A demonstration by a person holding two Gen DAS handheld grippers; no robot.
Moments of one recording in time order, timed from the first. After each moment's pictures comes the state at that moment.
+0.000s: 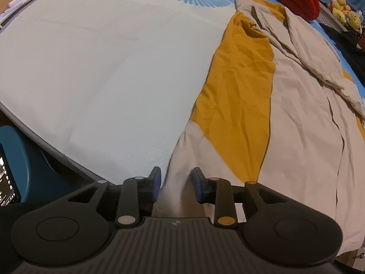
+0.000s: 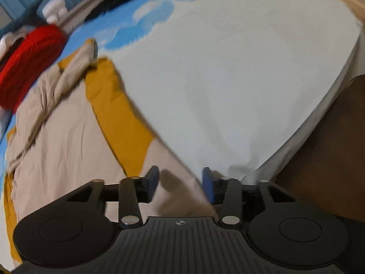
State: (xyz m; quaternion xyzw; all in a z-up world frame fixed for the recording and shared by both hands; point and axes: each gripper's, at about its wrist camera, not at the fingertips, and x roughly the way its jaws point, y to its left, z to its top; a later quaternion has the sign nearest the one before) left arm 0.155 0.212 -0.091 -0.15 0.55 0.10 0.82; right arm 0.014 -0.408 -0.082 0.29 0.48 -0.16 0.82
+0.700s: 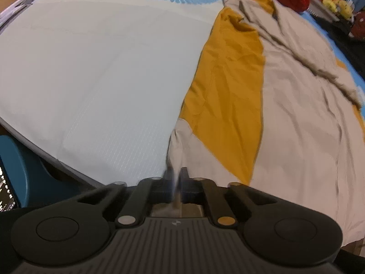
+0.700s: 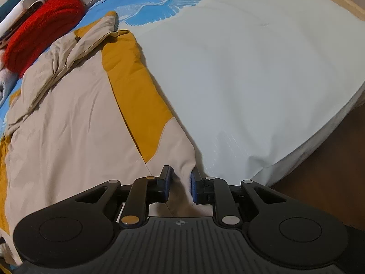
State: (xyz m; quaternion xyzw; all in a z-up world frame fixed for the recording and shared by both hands) left arm 0.155 0.199 -0.088 -0.14 0.54 0.08 0.83; right arm 0.020 -0.381 -0.079 0.22 0.50 -0.12 0.83
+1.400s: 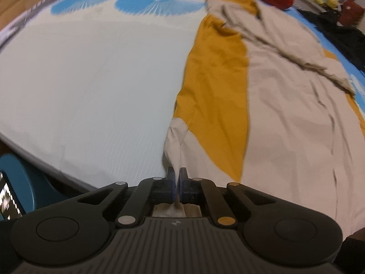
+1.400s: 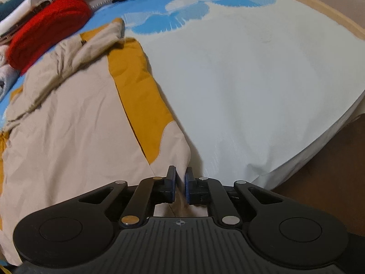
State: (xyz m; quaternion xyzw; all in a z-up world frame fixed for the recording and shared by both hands) left arm 0.144 0.182 -0.071 -0.09 0.52 0.06 0.85; right arm 0.012 -0.369 -0.064 0.20 0.47 -0.12 0.85
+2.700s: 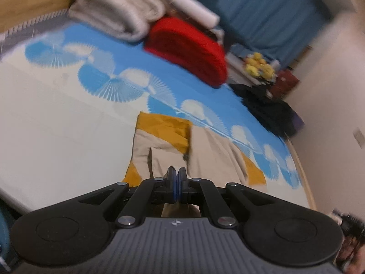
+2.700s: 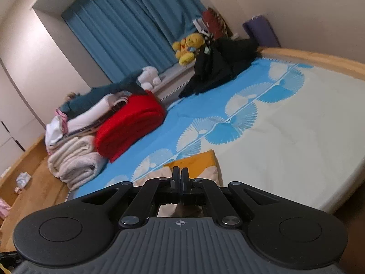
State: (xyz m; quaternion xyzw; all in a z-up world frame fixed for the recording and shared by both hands) left arm 0.134 0.249 0.096 -0.26 0.38 -0.07 0.88; right arm -0.045 -0.443 0.122 0.32 0.26 0.00 0.91
